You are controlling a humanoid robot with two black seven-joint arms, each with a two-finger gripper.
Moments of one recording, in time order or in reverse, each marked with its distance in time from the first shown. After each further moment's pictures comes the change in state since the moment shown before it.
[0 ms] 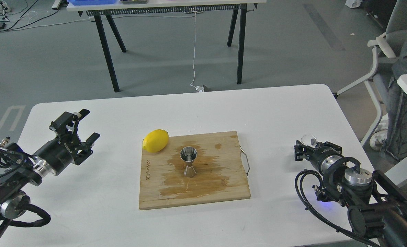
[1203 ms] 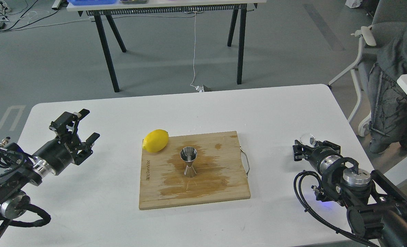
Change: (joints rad) left arm 0.000 0.000 0.000 -0.001 0.000 0.000 0.000; right arm -0.002 -0.002 -0.017 0.006 -0.009 0.014 0.008
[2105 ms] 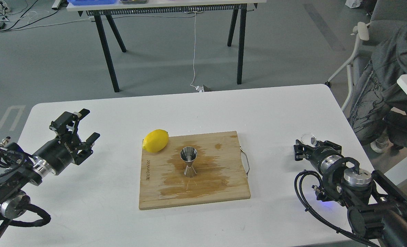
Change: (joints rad) left arm -0.001 0.000 0.000 0.000 0.000 0.000 0.000; right arm 0.000 0.000 0.008 -0.001 0.000 0.002 0.000
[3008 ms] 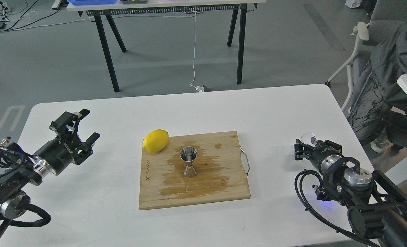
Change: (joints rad) left arm 0.000 0.000 0.001 0.000 0.000 0.000 0.000; right arm 0.000 0.000 0.004 0.001 0.000 0.001 -0.001
